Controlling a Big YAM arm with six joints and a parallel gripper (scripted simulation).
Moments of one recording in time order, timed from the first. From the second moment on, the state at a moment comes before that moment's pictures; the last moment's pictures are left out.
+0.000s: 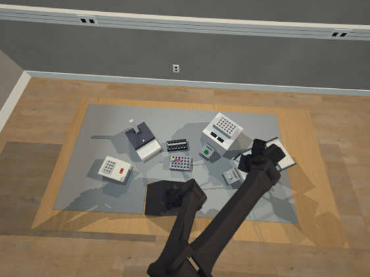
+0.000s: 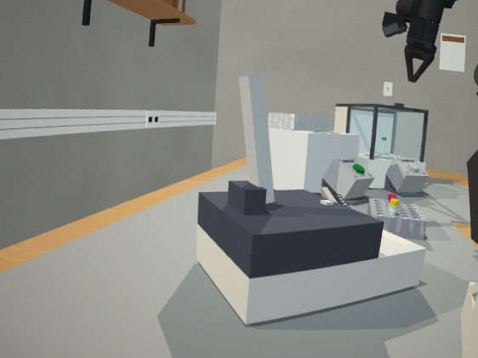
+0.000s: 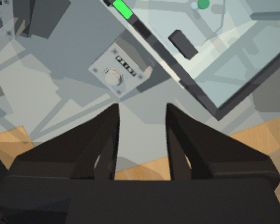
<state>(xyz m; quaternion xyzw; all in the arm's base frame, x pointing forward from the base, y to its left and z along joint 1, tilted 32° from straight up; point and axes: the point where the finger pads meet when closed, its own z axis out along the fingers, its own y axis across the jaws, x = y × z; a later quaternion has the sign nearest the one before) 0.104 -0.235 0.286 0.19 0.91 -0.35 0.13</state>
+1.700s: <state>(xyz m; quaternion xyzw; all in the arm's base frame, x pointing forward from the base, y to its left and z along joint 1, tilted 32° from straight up) 0.117 -0.289 0.296 -0.13 0.95 -0.26 -0.07</state>
